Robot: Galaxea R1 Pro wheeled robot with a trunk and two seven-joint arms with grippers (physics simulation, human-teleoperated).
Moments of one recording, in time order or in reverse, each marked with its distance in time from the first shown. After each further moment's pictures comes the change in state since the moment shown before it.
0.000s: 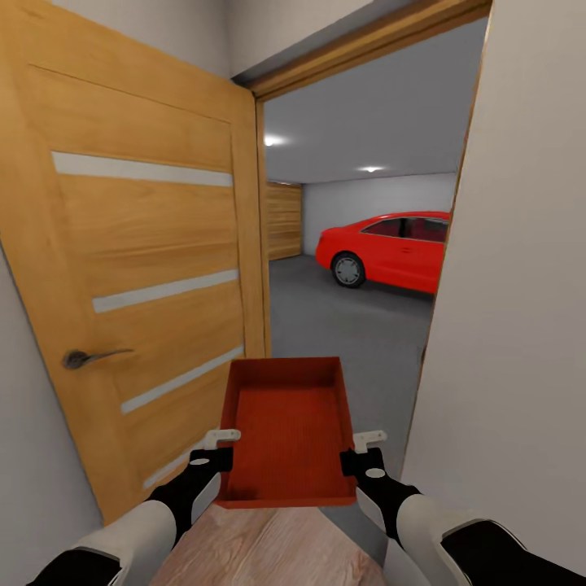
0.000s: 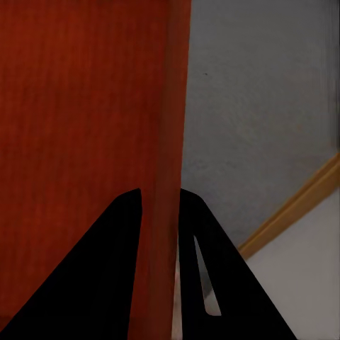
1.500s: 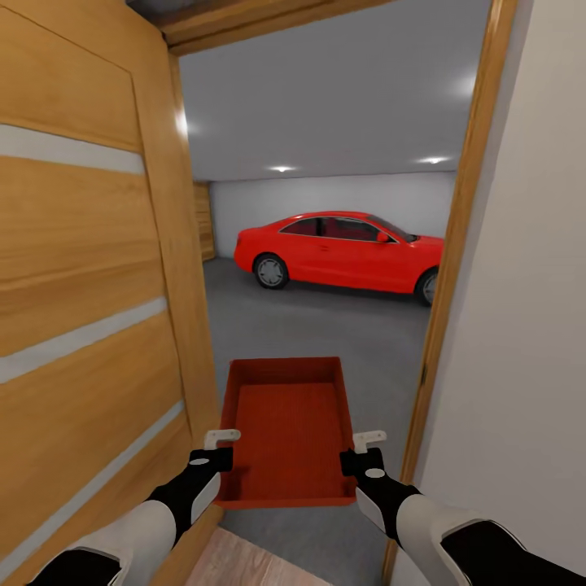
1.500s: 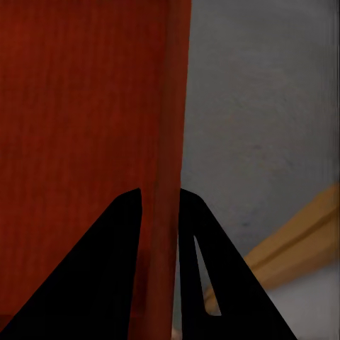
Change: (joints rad) left arm 0.000 0.001 0.000 0.000 0.000 0.001 -0.002; right arm 0.000 0.001 0.000 0.000 0.000 0.001 -0.002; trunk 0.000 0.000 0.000
